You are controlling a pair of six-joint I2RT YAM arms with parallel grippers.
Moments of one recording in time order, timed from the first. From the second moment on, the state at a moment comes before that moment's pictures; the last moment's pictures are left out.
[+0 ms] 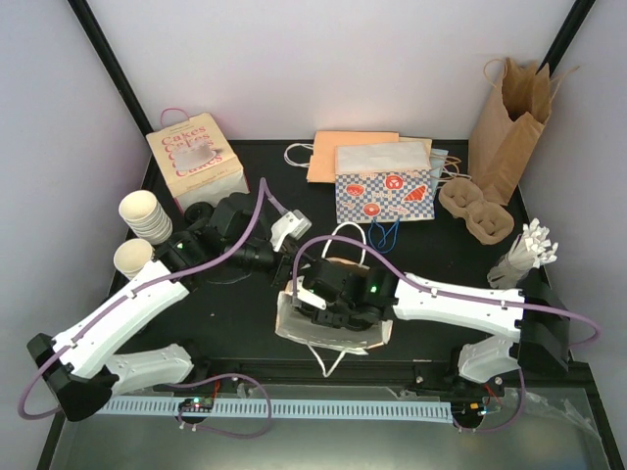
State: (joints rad) left arm -0.77 1.08 1.15 -0.73 0.58 -0.25; right arm 1.24 1.41 1.07 -0.71 0.20 -0.26
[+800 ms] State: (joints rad) left arm -0.57 1.23 1.21 -0.71 0.76 -0.18; right arm 1.09 1.52 1.17 -0.71 0.01 -0.29
